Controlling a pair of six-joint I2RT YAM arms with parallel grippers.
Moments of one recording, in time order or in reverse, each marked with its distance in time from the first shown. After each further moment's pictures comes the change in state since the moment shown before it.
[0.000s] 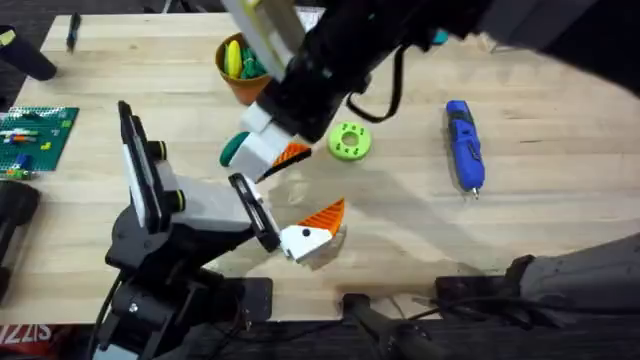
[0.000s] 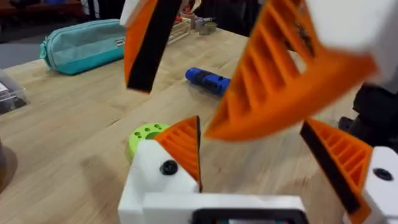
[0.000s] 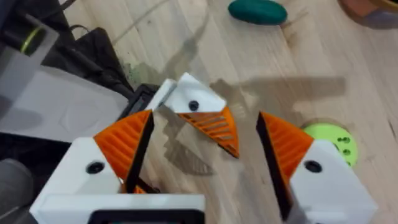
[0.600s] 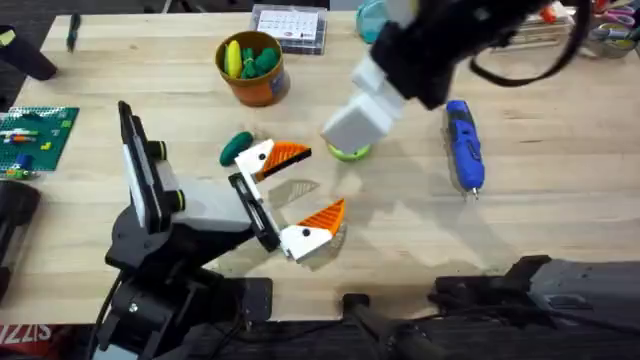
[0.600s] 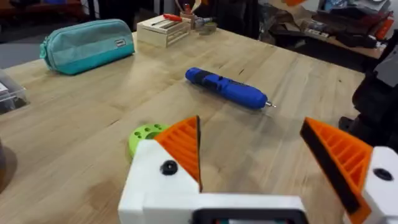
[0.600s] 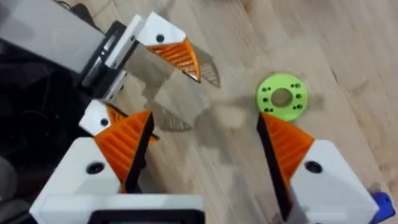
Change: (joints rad) left arm 0.000 0.000 0.000 0.000 0.000 0.000; right arm -0.207 -0.197 0.000 -0.222 -0.036 -0.186
